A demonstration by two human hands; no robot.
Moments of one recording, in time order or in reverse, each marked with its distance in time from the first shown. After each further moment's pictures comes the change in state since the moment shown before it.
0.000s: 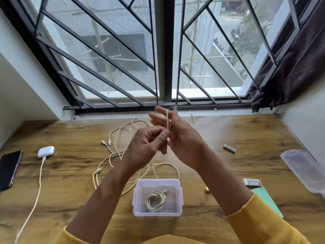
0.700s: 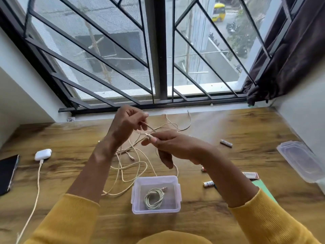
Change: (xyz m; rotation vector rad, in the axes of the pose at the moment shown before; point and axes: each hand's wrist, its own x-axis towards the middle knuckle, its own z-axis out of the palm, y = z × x) left_hand 0.043 0.011 -0.046 0.190 0.081 0.000; right_hand -0.015 -0.015 -0.003 -0.767 -0.268 0.230
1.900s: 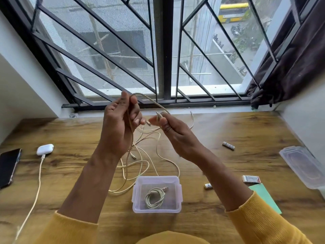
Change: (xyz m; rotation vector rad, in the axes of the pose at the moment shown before) left_hand -0.028 0.039 0.002 -0.861 0.196 -0.073; right_hand 0.023 0.015 0.006 -0.231 0.510 -0.293
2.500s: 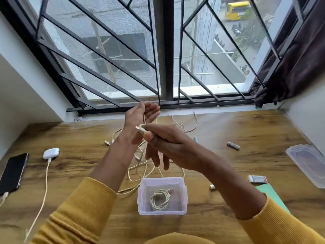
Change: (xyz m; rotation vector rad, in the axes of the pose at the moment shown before) left_hand 0.062 -0.053 -0.008 -0.047 0.344 -0.281; right_hand -0.016 -0.085 0.000 0.347 -0.422 -0.020
